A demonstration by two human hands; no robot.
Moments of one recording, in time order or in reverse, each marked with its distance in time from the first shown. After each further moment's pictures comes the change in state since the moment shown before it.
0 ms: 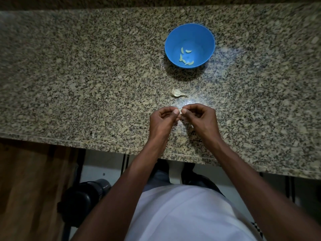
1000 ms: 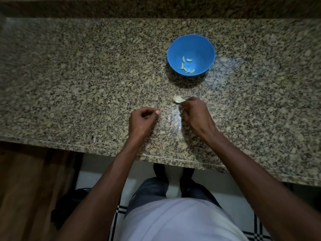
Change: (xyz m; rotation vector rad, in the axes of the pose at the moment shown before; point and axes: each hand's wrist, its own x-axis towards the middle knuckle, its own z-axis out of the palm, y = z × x) left_hand 0.030 0.020 -0.069 0.447 0.082 0.248; right_hand 0.031 -0.027 0.013 -0.801 -0.100 -0.457
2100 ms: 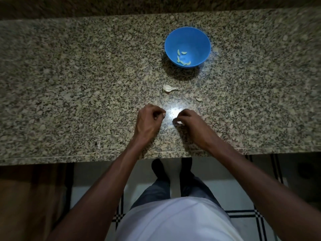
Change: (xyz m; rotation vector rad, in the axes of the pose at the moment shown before) left_hand 0.020 -0.022 -0.020 0.466 -0.214 0.499; right_hand -0.057 -0.041 0.033 -0.140 -0.166 -0.020
